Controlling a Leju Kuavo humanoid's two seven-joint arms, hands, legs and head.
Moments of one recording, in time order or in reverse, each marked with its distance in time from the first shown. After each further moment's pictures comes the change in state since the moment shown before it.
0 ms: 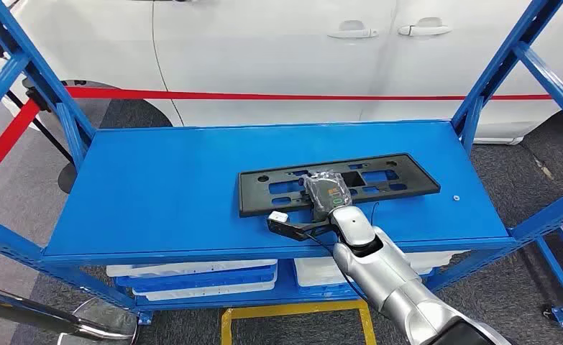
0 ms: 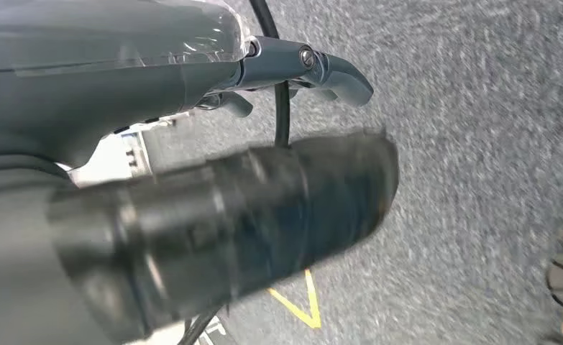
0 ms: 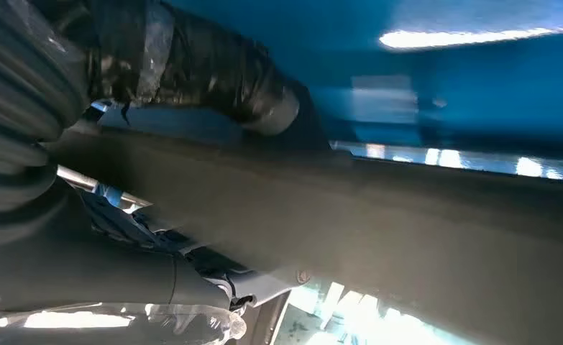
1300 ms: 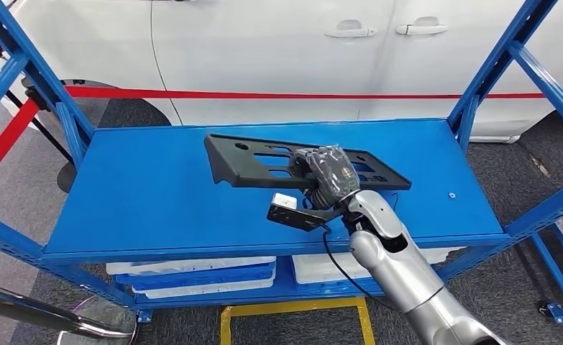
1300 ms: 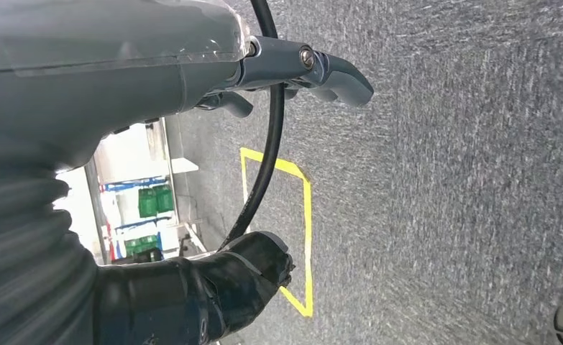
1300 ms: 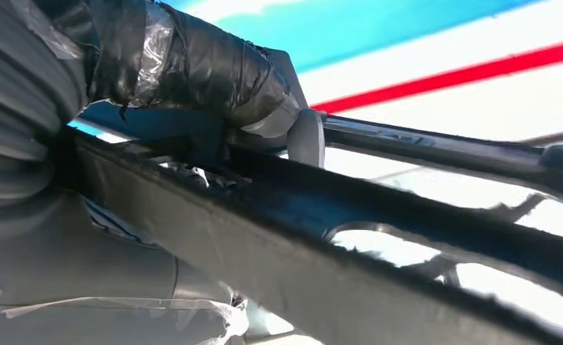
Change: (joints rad) left arm 0.012 0.002 0.021 0.001 0.078 0.113 0.094; right arm 0.096 -0.113 -0.069 -0.498 -0.356 0.042 -0.228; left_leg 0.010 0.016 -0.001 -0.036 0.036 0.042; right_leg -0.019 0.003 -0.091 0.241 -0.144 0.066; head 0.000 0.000
